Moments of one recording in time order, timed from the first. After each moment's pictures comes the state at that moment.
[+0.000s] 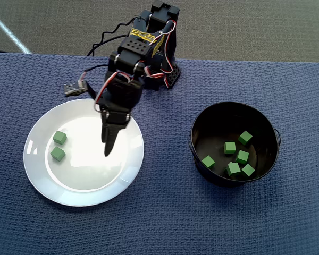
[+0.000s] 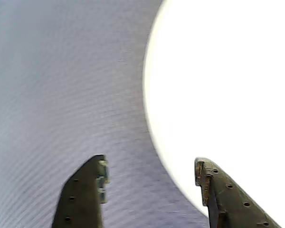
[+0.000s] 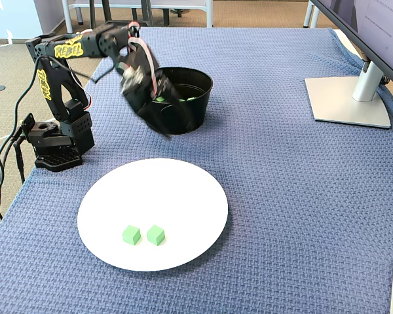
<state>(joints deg) 25.0 101.7 90.9 62.1 -34.9</state>
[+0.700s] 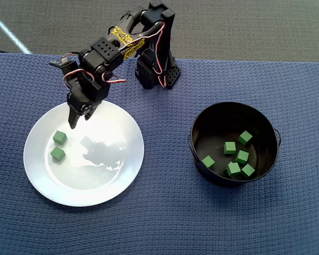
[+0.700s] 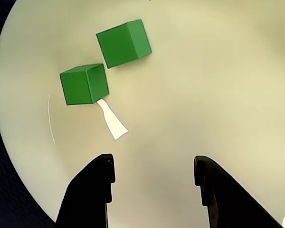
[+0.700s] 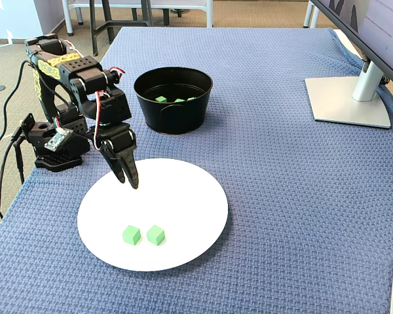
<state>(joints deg) 44.6 96.7 101.1 62.5 -3.2</state>
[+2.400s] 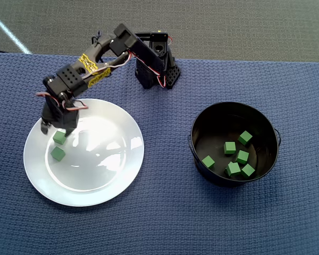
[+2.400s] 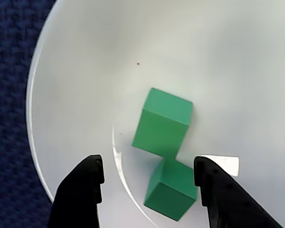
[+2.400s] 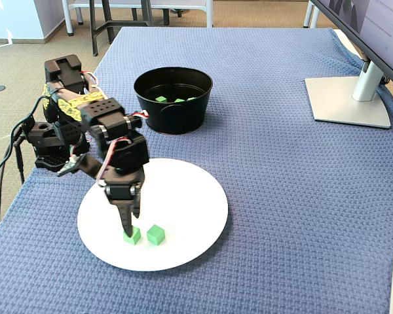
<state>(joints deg) 50.0 59.6 64.1 70.2 41.3</state>
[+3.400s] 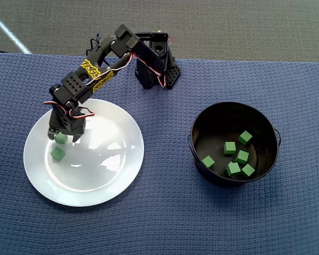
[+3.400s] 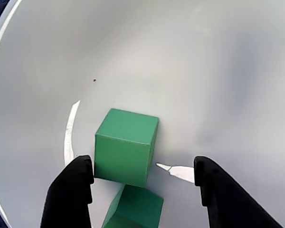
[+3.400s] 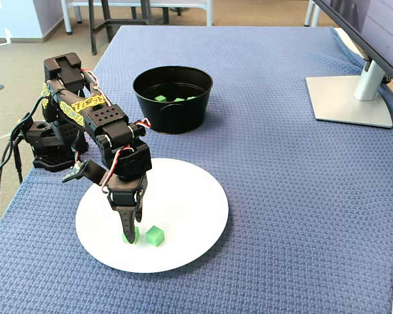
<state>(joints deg) 47.0 59.8 73.7 63.5 42.0</state>
